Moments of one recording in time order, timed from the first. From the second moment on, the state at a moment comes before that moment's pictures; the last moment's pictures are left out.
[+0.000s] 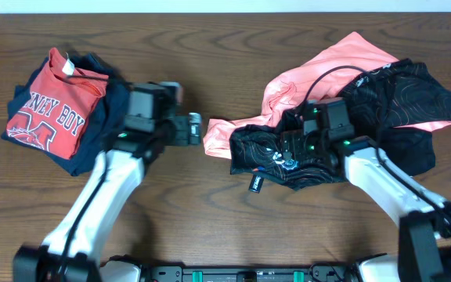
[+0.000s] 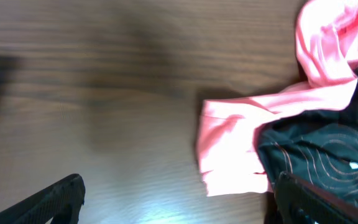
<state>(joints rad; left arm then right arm) -0.25 1.44 0.93 -0.44 0.15 -0.20 0.28 1.58 0.79 -0.27 -0.20 0.15</state>
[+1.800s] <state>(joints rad) -0.08 1.65 0.95 -0.73 0.14 -0.32 -0.44 1.28 1.02 -0.88 -0.30 0.03</state>
